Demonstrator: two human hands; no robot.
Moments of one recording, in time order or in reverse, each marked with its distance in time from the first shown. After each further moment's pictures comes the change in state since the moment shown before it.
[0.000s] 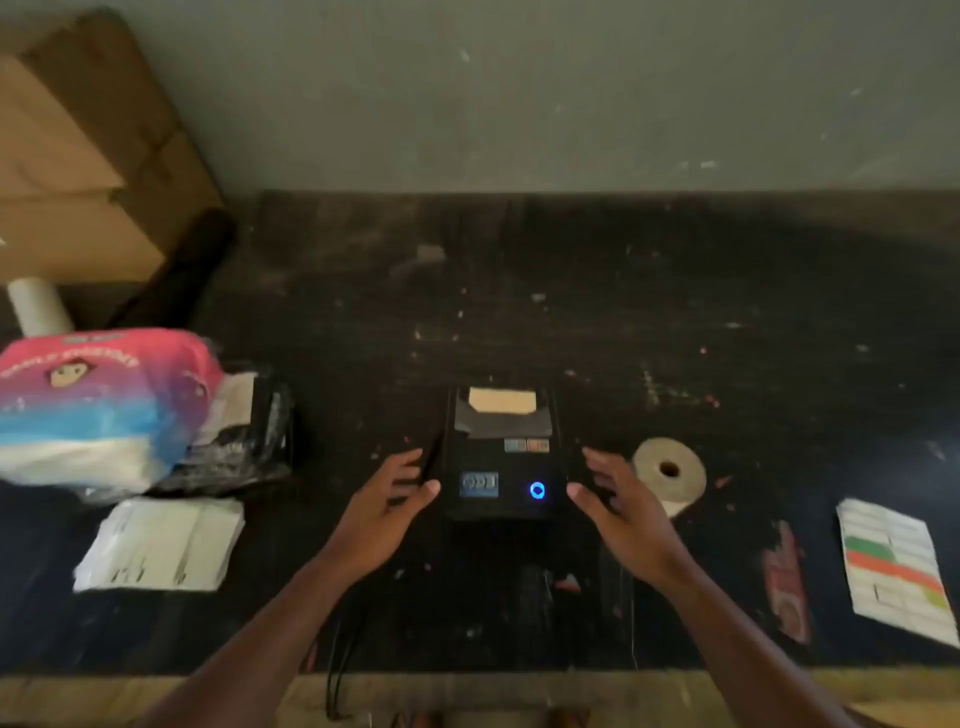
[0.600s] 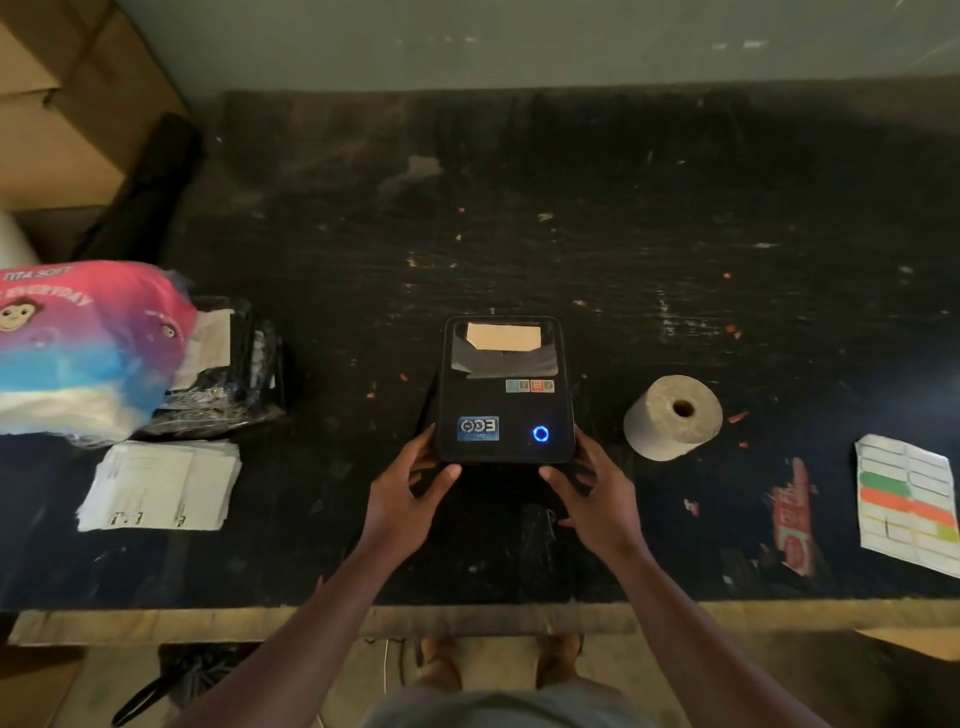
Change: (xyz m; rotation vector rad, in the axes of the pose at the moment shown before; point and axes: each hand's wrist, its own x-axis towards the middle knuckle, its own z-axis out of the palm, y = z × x) left_hand -0.013 -0.035 0.054 0.048 0.066 -0.120; right_hand 0.000 0.047 0.061 0.040 0.043 0.243
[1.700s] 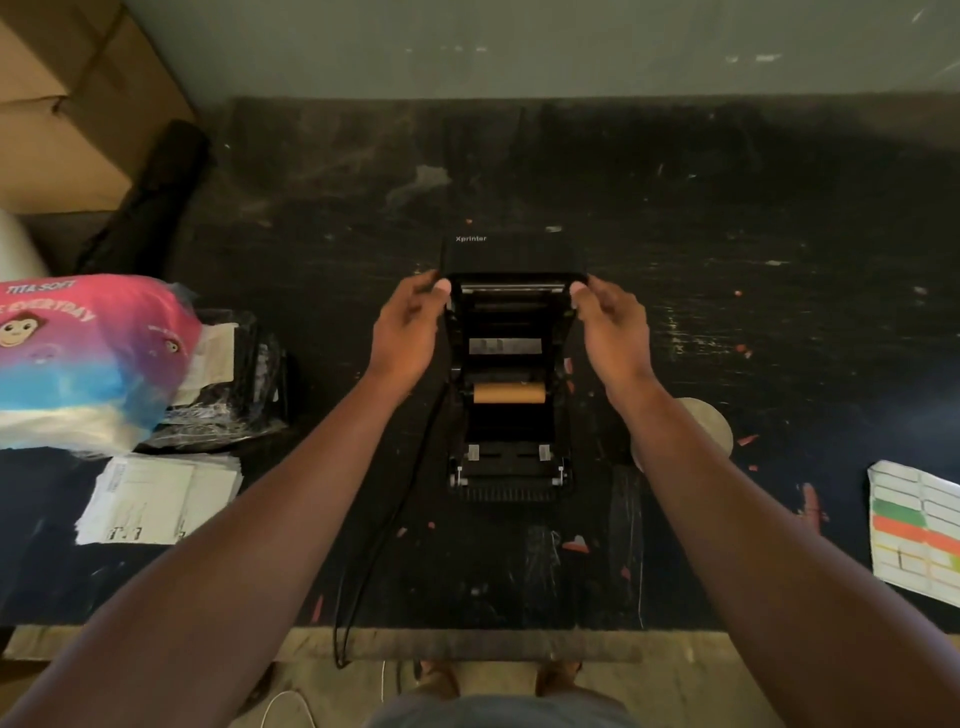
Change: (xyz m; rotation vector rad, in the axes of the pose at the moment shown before) left_hand 0.139 0.129 -0.056 -0.313 0.161 0.156; right_hand 0.121 -0.150 -0.046 0.193 0.173 -0.220
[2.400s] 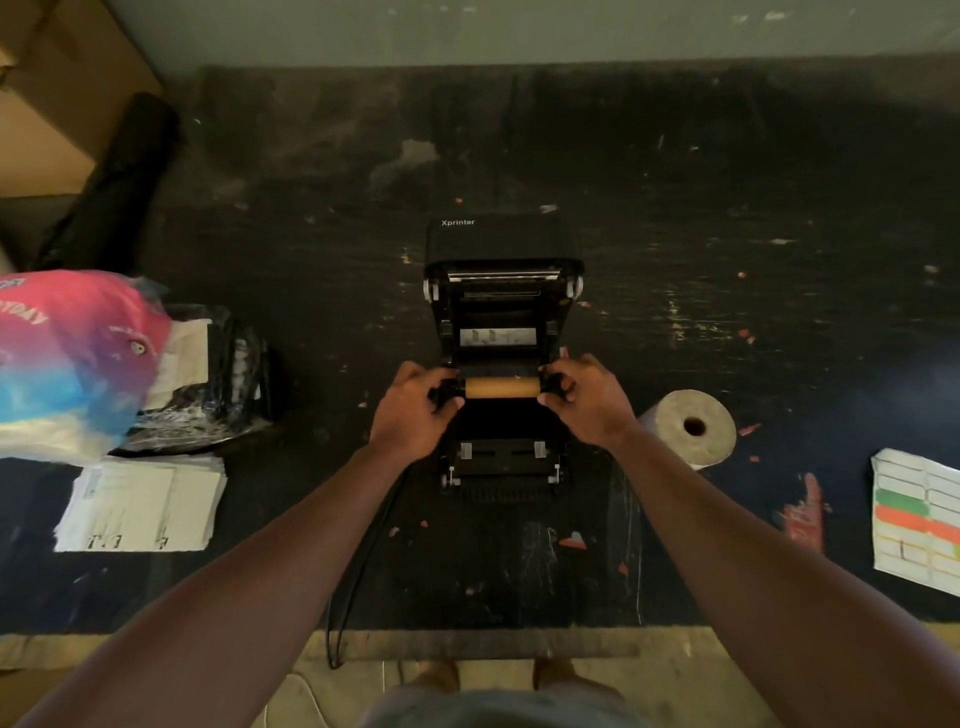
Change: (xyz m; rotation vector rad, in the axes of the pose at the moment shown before) left_hand -0.030 -0.088 0.015 0.685 -0.234 0.097; right_hand -0.007 0.084 0.008 -0.640 -0.360 -0.082
